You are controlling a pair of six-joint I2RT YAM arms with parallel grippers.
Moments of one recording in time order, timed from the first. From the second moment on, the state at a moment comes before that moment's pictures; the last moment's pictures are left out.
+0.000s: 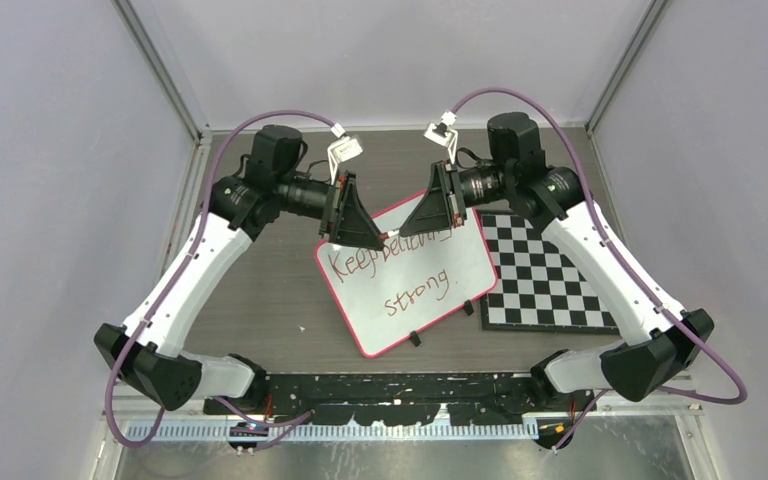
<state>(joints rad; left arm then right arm) -0.49 1.32 1.50 -0.74 1.16 -0.18 0.50 1.36 1.50 -0.59 -1.14 0.44</state>
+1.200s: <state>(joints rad) -0.63 1.33 1.65 -1.06 0.70 0.06 0.54 1.42 1.47 -0.54 -1.11 0.59</state>
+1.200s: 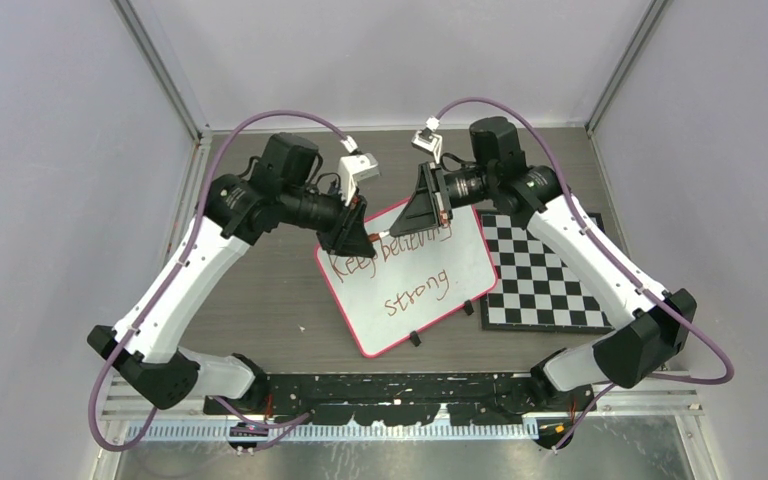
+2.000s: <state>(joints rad) -0.30 1.30 1.63 -0.95 0.75 0.14 0.22 1.43 1.56 -0.54 -1.13 0.59</state>
